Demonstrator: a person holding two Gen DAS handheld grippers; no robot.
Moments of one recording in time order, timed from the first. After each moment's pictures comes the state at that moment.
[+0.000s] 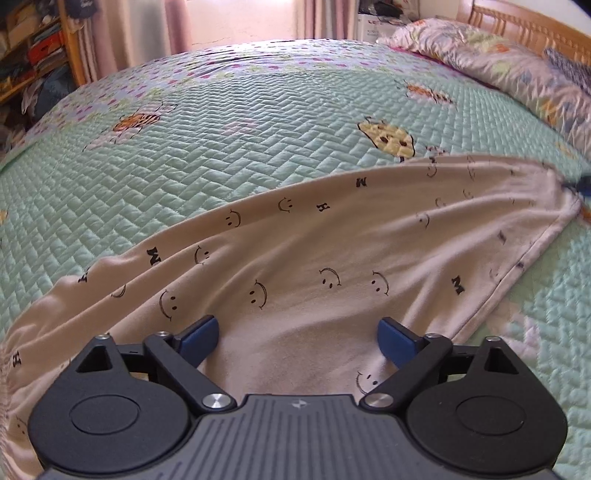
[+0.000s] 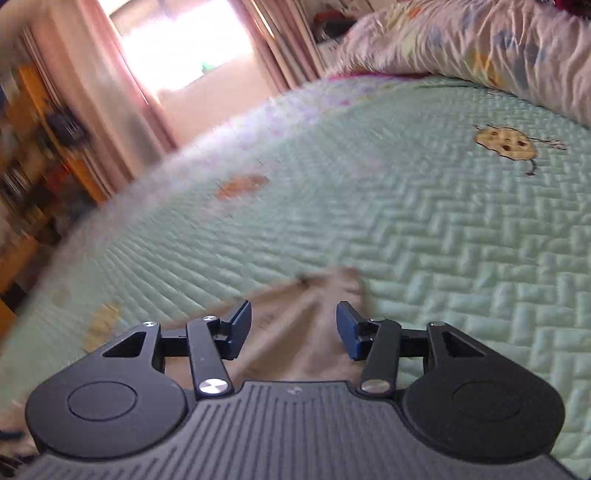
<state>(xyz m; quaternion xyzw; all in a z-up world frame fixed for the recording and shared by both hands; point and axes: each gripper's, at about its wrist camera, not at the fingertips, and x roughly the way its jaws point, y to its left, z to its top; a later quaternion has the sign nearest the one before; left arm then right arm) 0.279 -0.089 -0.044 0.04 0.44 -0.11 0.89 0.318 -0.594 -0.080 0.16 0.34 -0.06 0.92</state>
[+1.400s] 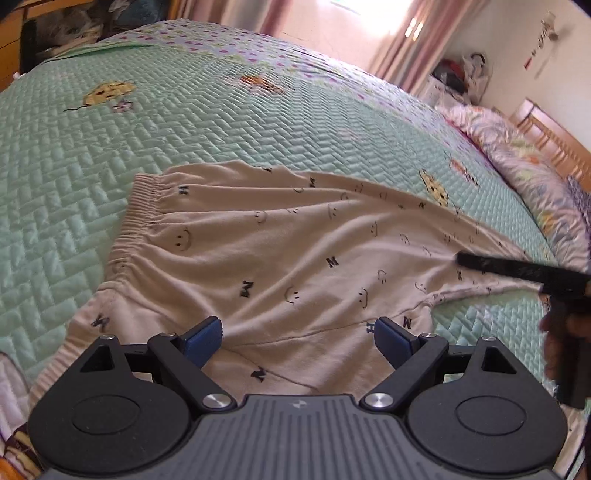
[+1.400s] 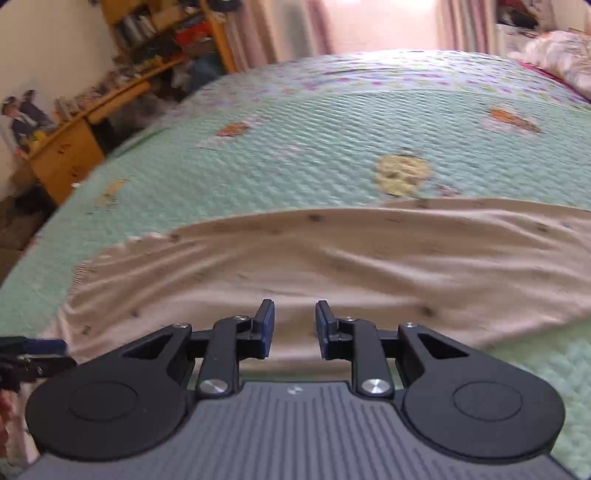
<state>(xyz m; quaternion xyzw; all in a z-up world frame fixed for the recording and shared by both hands) 0.155 0.061 -0.020 -0.16 0.42 -0.06 0.89 0.261 -0.248 -0.039 0.05 0.40 0.22 0.89</state>
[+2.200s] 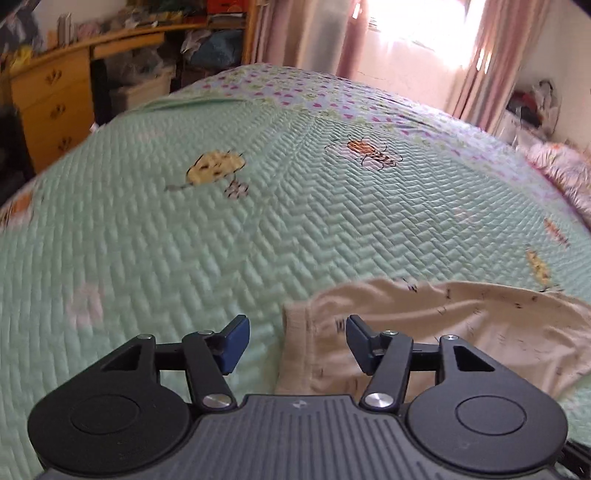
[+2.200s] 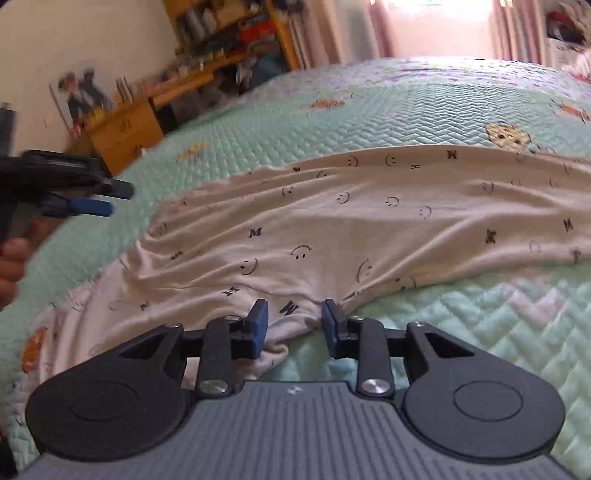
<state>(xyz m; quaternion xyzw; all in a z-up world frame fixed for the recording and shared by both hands) 0.234 0.133 0.011 -0.09 0.39 0.06 0.91 0.168 -0.197 -0.078 0.10 0.33 0.28 0.89</state>
